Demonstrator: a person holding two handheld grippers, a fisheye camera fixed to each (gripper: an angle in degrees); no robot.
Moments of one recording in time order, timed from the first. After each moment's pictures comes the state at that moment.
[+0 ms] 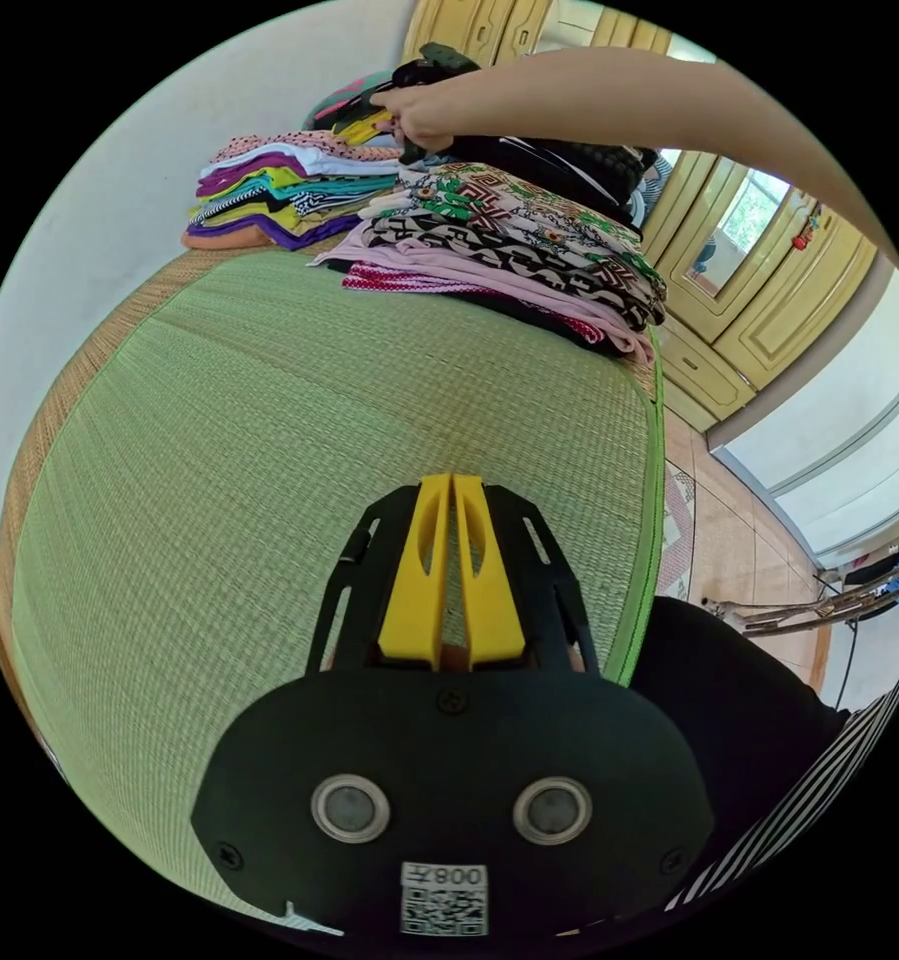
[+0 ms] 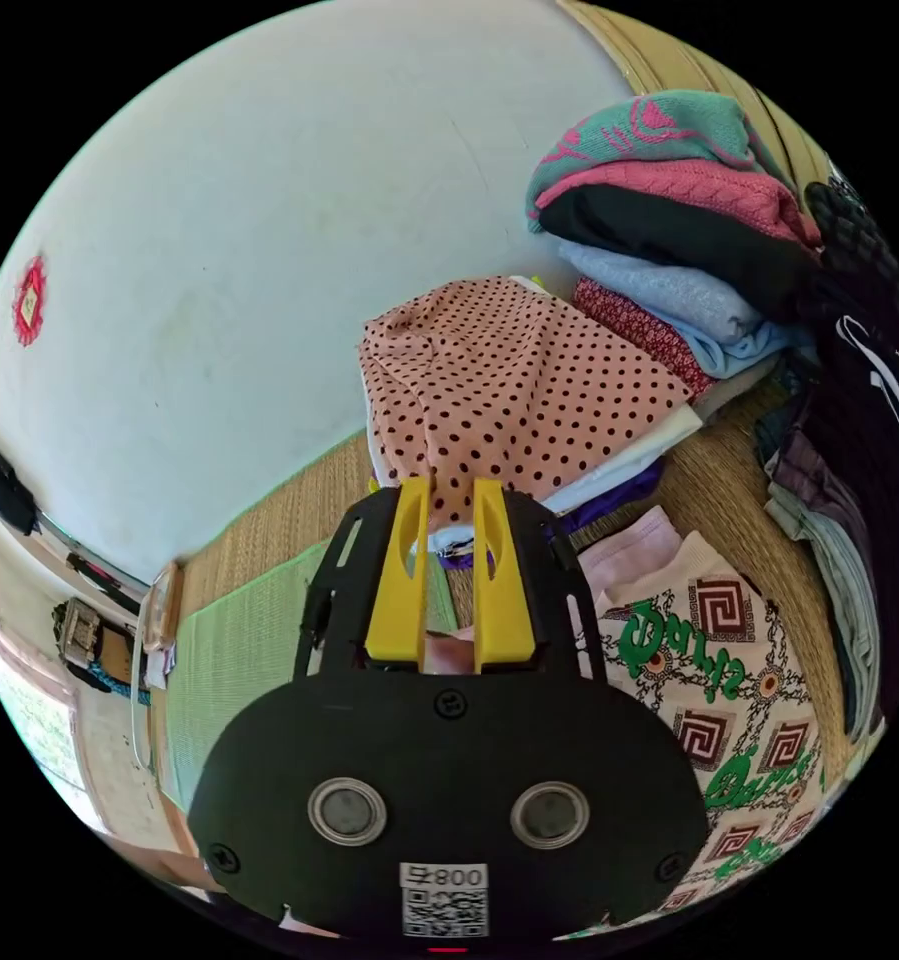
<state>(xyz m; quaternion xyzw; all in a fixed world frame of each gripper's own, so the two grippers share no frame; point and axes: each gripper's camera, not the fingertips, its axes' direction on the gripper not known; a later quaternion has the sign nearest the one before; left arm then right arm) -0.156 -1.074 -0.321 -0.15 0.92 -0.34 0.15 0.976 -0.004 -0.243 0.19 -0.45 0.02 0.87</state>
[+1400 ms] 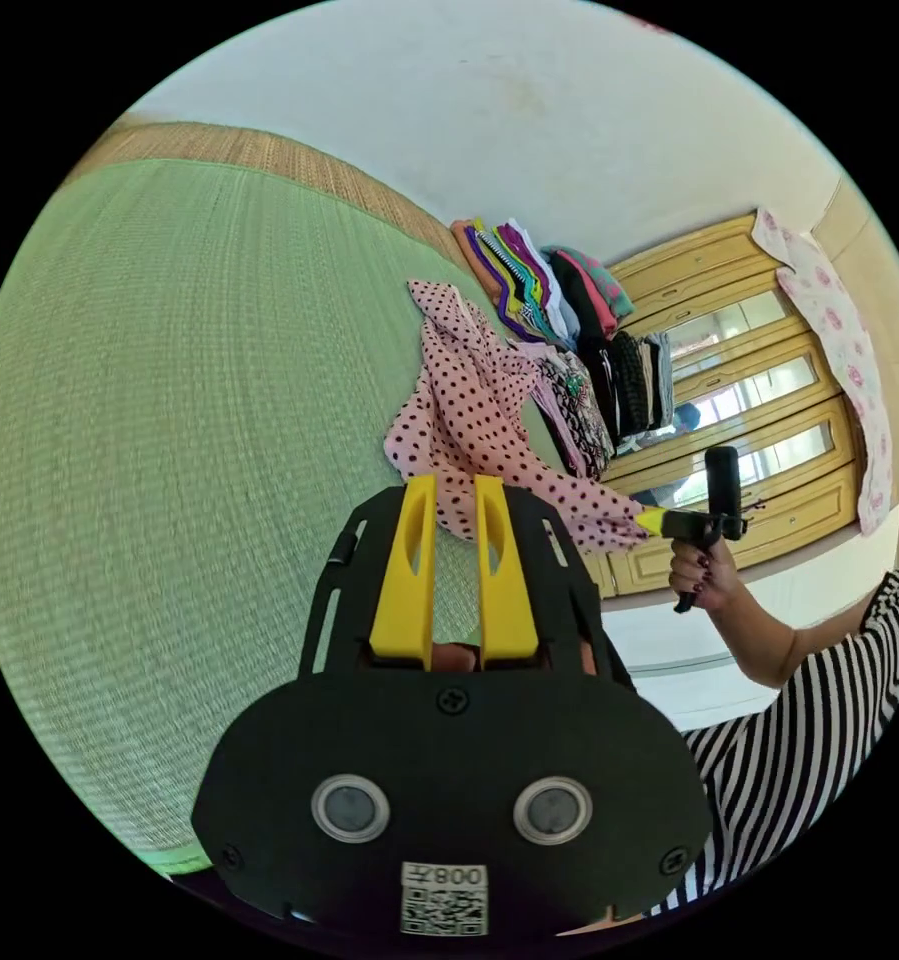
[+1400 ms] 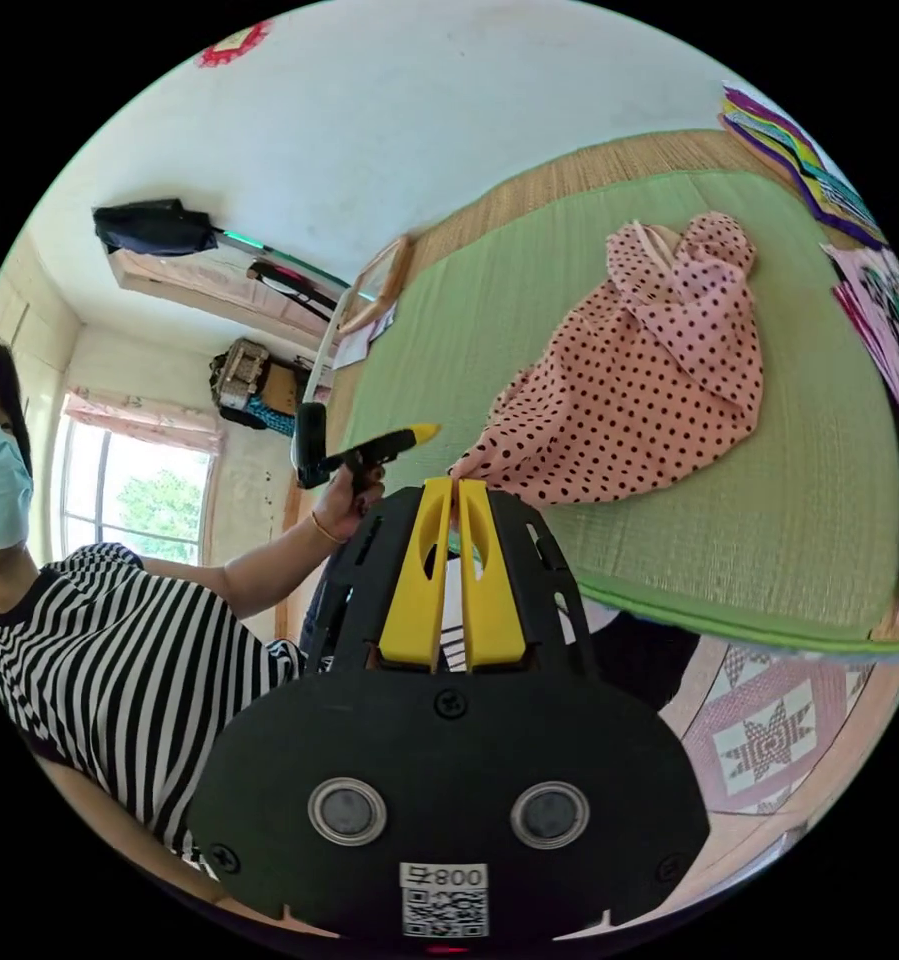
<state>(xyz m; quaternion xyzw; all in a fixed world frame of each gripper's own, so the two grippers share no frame) -0.358 -0.649 0.052 -0.37 0.77 -0.51 -0.14 0.774 0.372 -0.129 -0.06 -0.60 -0.27 0.75</state>
